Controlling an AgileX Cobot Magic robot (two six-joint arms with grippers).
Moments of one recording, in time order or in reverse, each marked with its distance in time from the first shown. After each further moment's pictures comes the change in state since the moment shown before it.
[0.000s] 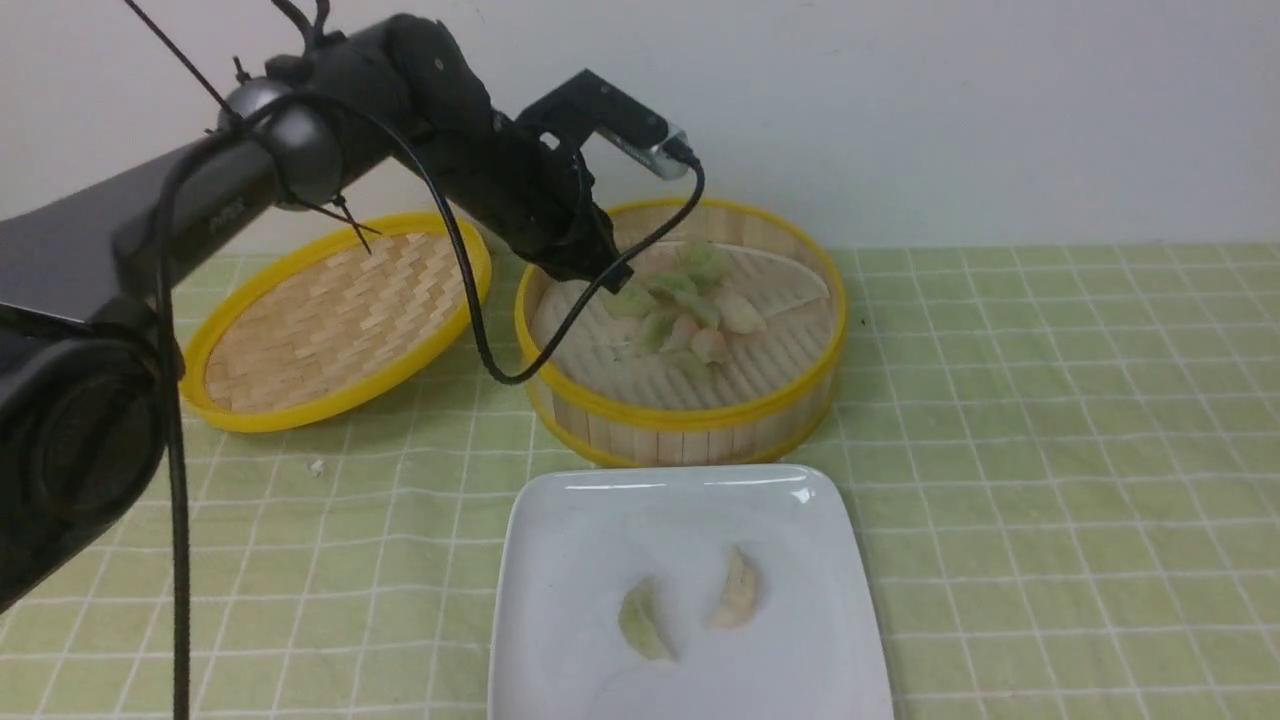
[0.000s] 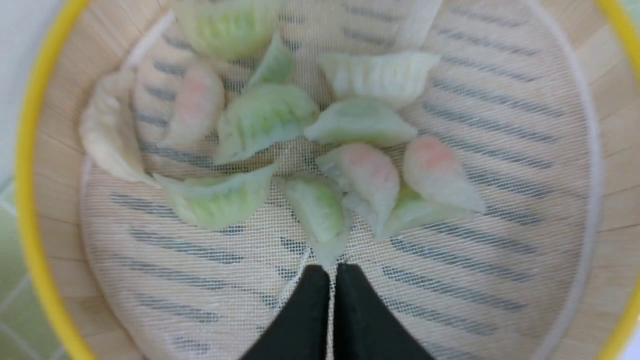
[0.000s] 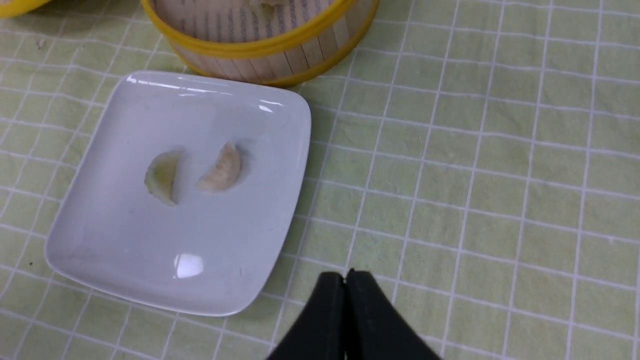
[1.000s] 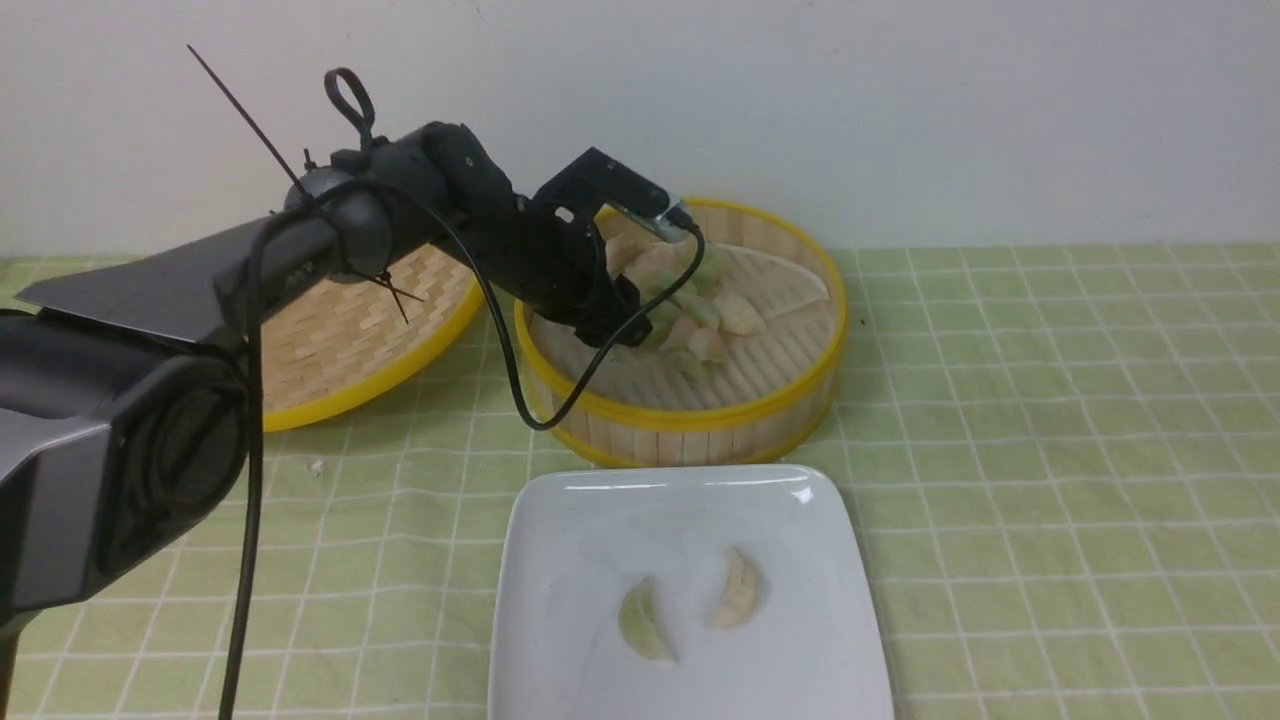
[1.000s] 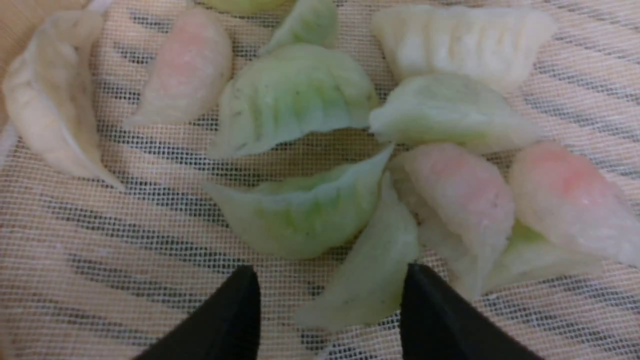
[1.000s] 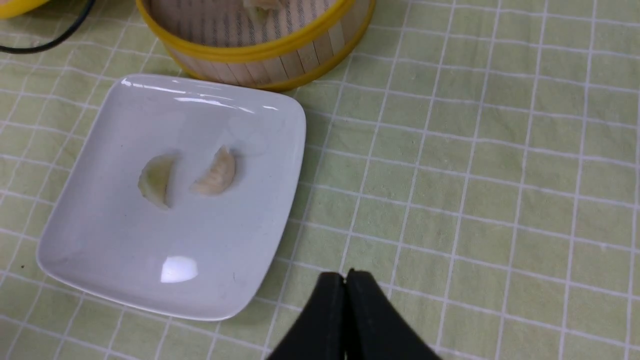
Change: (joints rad) right arm 0.000 0.000 0.000 -0.007 -0.009 -0.009; left arm 0.008 0.187 0.002 -0.126 -0.172 0.090
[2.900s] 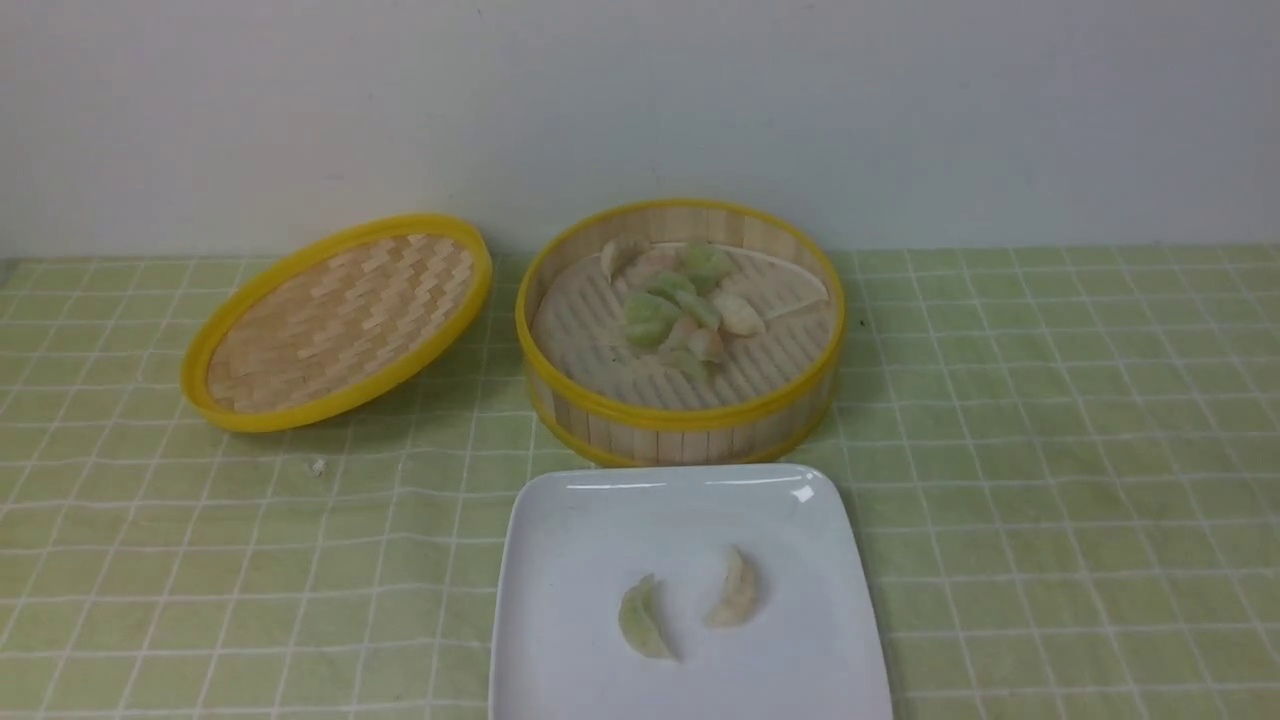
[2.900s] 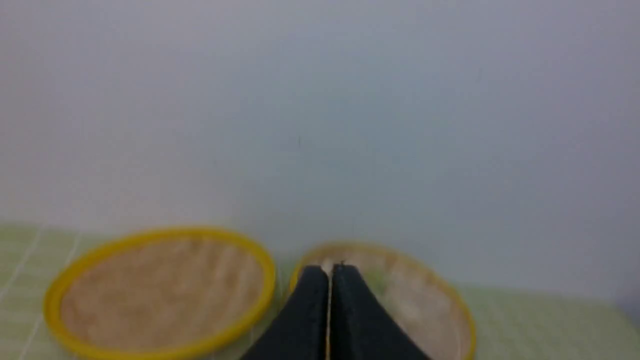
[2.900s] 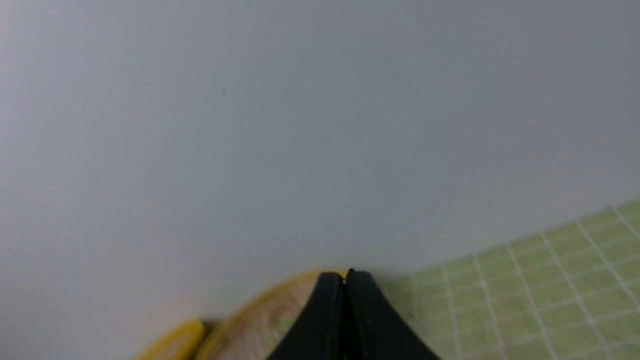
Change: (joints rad) right arm 0.000 -0.510 0.444 -0.082 -0.700 0.418; left arm 0.243 -1.766 1.128 0.203 -0.106 -0.837
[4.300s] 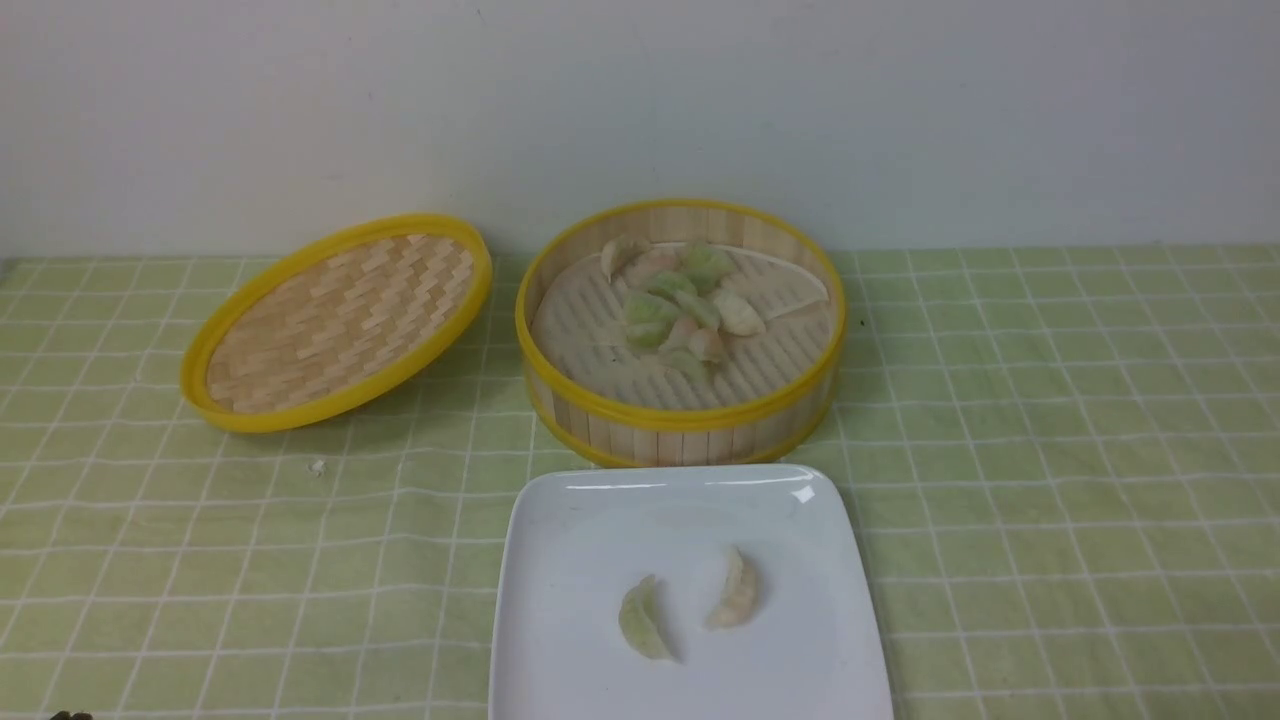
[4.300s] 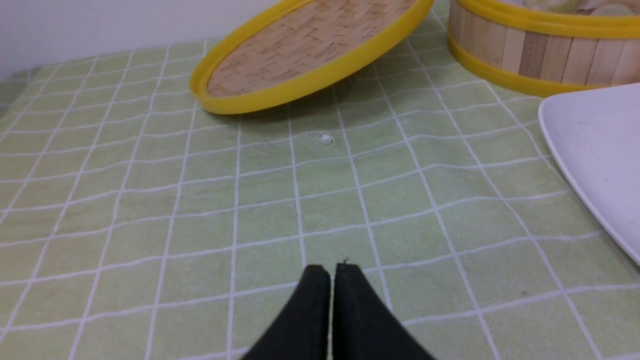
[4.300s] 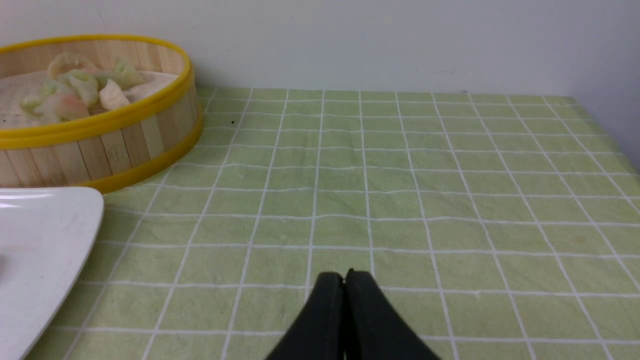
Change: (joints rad) right arm 0.000 -0.299 0.616 -0.305 -0.176 -0.138; left arm 0.000 -0.641 0.892 0.299 -0.241 0.129
